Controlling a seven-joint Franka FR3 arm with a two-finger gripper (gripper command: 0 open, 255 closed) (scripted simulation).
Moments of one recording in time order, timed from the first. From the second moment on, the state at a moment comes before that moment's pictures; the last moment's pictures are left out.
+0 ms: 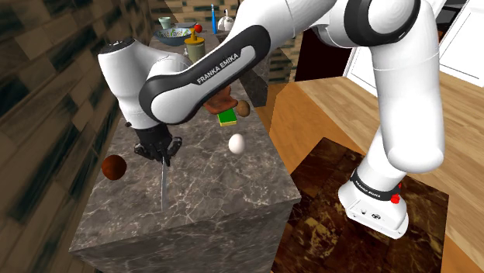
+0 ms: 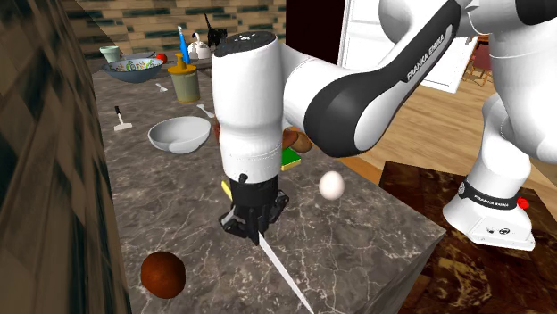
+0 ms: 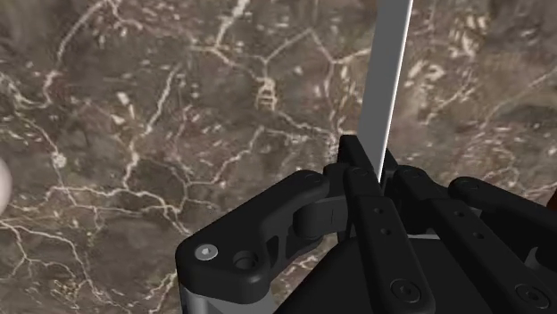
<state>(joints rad) 0.22 0.51 0.60 -1.64 -0.34 2.05 1.52</state>
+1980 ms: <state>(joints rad) 0.15 0.38 0.62 -1.46 -0.24 1.77 1.38</state>
